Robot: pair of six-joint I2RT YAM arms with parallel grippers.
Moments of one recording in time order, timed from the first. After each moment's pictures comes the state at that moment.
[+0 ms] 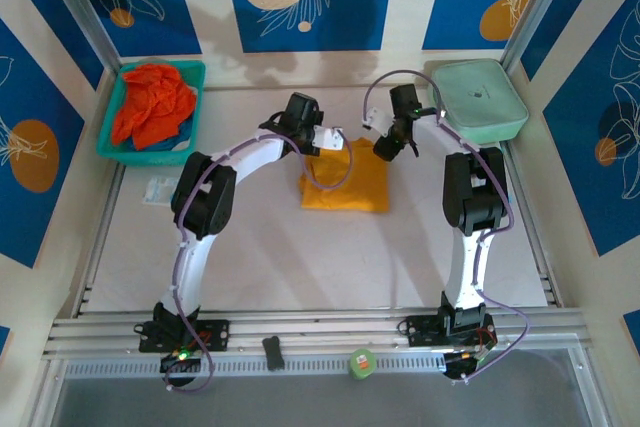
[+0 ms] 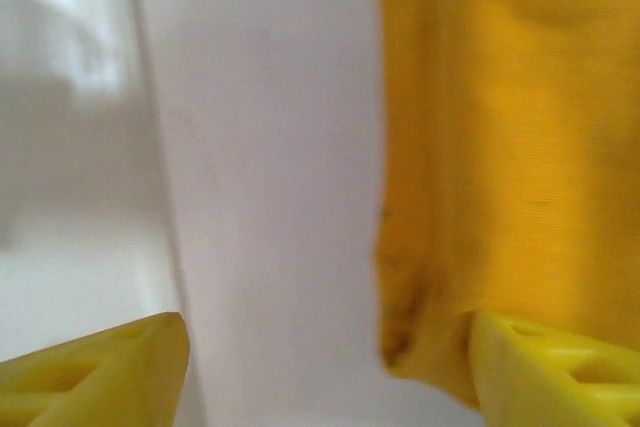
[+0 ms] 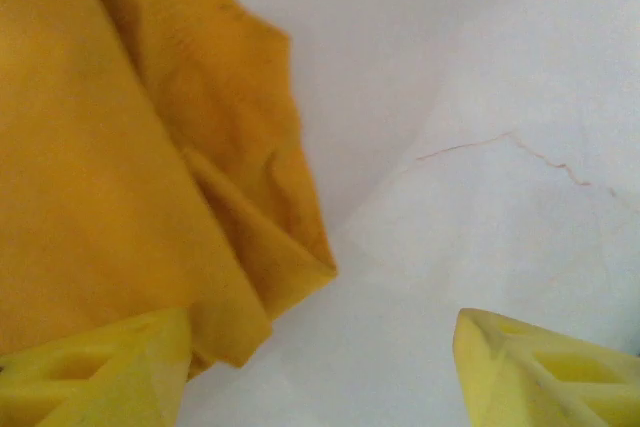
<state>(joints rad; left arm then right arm) -0.53 2.25 1.78 -0.21 -0.01 1.29 0.19 2.05 1.58 -0.56 -0.02 -0.78</state>
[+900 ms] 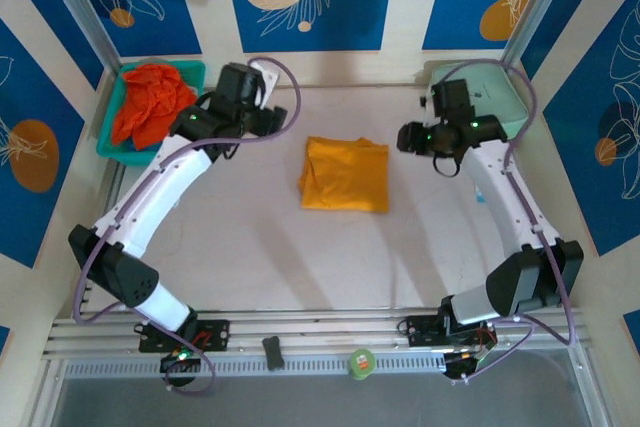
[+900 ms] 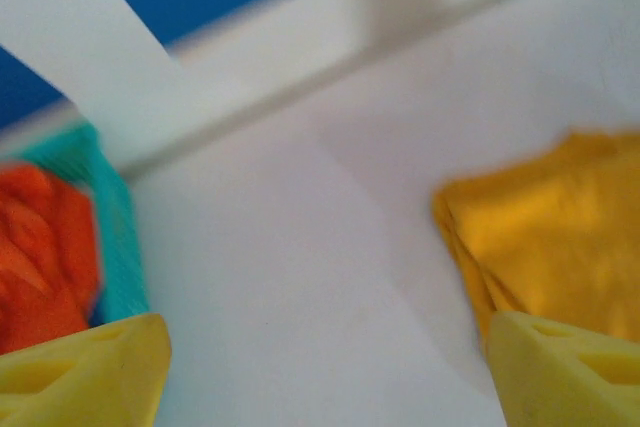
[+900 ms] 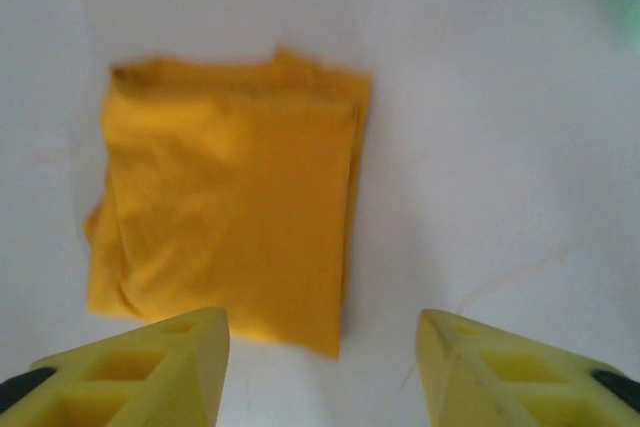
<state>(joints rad) -0.56 1.57 1.69 -0.84 -0.28 0.03 0.20 1.43 1.41 -0.97 -0.08 0.30</state>
